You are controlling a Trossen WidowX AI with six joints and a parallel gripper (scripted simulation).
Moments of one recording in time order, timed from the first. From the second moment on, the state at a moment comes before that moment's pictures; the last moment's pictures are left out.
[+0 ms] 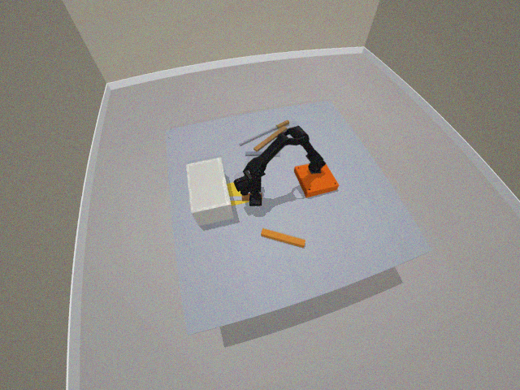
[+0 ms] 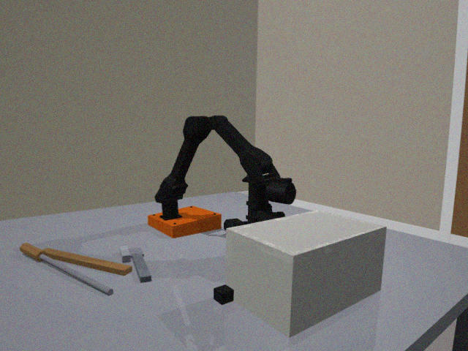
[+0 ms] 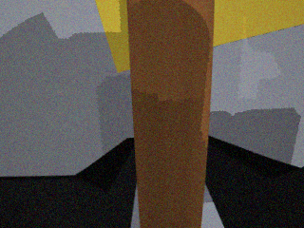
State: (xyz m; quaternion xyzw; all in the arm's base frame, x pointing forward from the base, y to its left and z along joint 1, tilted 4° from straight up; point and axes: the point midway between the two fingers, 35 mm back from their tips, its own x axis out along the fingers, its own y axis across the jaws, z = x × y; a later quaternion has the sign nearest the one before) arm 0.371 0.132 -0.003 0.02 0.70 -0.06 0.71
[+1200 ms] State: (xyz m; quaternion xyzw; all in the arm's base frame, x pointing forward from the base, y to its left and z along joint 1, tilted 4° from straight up) arm 0.334 0.137 -0.004 0.02 0.70 -0.06 0.71
